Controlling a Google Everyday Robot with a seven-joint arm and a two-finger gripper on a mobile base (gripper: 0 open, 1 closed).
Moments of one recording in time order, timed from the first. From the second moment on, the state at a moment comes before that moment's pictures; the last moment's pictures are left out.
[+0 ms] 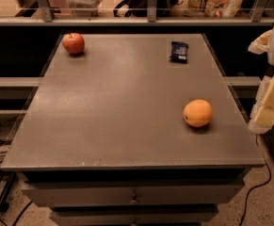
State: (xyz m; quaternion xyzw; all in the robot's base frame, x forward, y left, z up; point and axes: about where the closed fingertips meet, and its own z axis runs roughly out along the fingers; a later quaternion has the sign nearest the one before) arm 0.438 -0.217 0.976 -0.60 0.78 -0.03 0.16
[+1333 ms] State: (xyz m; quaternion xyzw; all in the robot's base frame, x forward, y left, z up) arm 0.463 -0.195 0.932 -0.63 0.75 0.05 0.20
